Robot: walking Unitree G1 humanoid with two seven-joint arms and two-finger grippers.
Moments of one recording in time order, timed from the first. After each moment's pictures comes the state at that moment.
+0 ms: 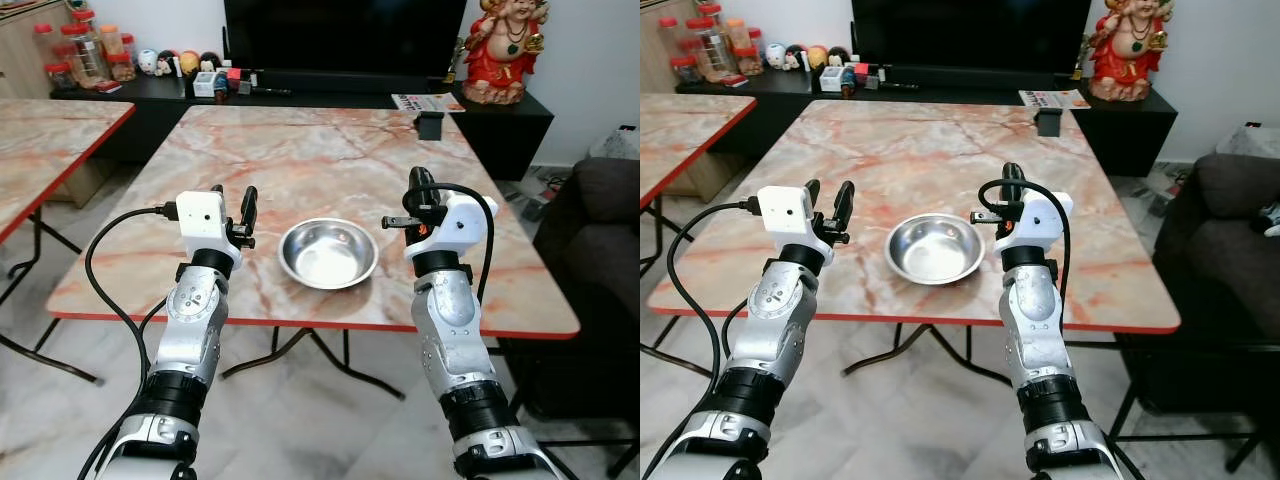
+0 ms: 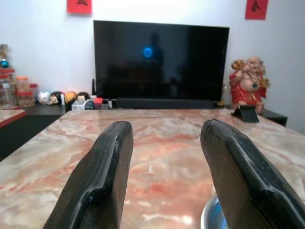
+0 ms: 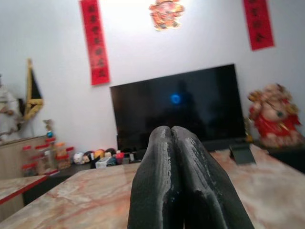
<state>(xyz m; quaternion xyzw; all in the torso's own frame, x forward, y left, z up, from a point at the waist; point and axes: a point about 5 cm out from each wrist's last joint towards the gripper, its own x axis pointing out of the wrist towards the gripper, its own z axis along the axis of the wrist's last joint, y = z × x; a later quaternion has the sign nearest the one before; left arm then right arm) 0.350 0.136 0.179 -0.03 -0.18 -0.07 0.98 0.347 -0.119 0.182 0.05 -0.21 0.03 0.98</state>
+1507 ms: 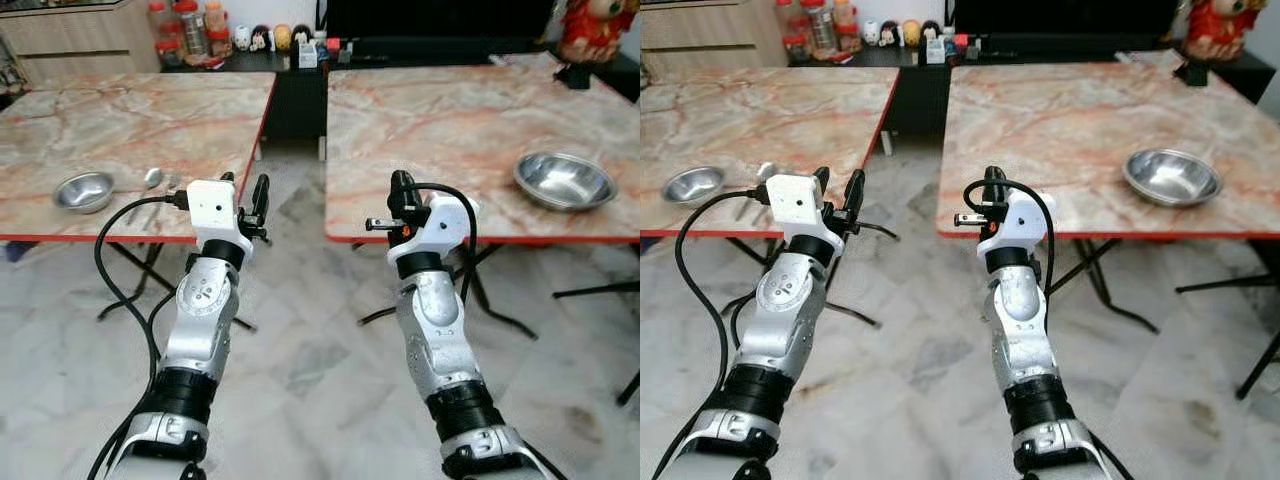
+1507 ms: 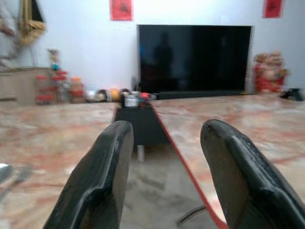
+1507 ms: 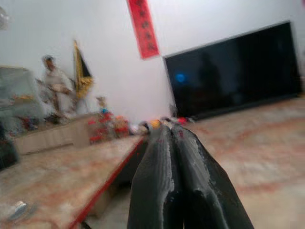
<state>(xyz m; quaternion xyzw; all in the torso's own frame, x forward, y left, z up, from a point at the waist) 0.346 0.116 0.190 -0.03 -0.19 -0.09 0.98 0.345 -0.109 0.167 0.07 -0.18 0.04 0.98</state>
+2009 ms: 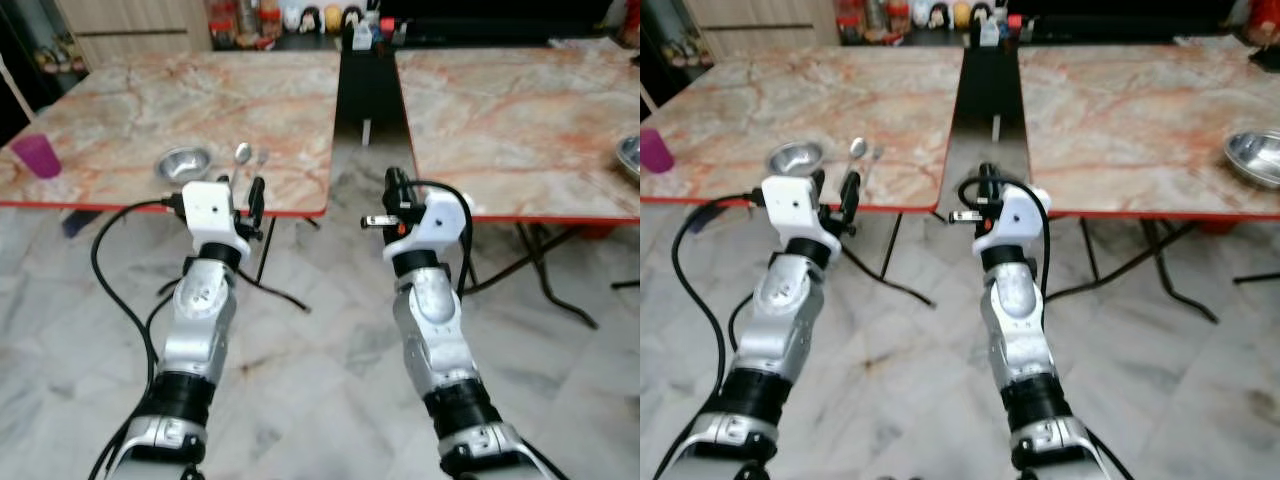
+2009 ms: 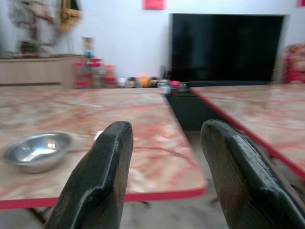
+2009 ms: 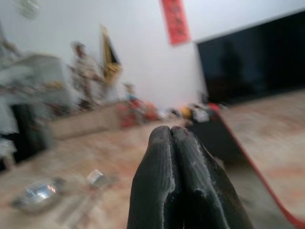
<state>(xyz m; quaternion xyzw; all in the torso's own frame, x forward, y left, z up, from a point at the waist) 0.345 0.118 0.189 -0.03 -0.19 -0.08 0.98 0.347 -0.108 0.170 0.07 -0.18 0.05 0.98</state>
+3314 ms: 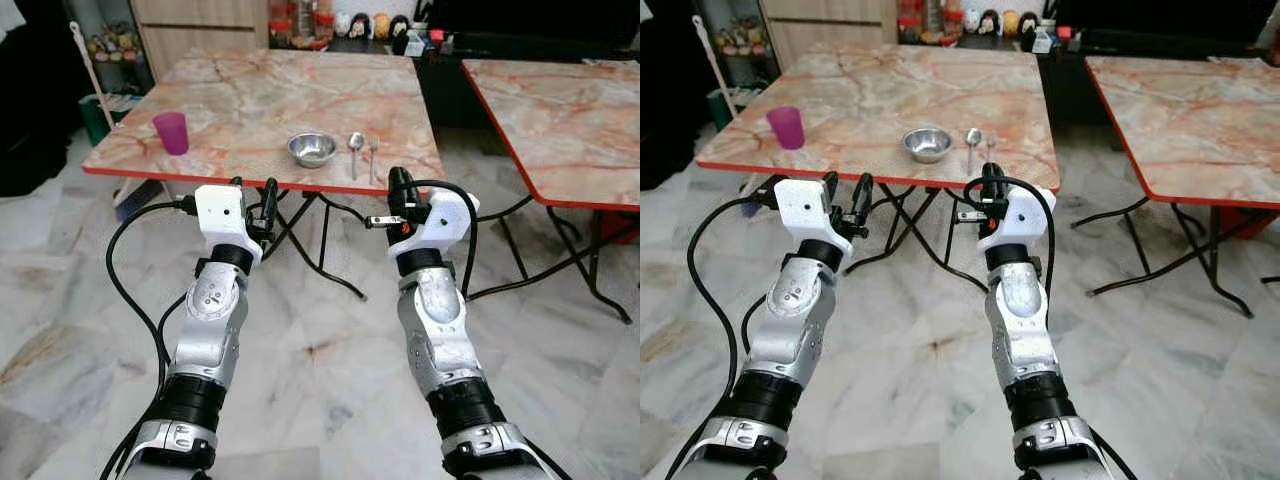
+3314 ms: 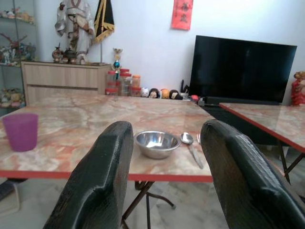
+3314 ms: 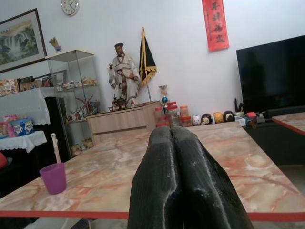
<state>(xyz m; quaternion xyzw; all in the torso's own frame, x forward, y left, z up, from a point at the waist) 0.343 0.121 0.193 -0.04 -0.20 -0.07 0.98 0.347 -0.095 0.178 0.07 -0.19 0.08 0.98</state>
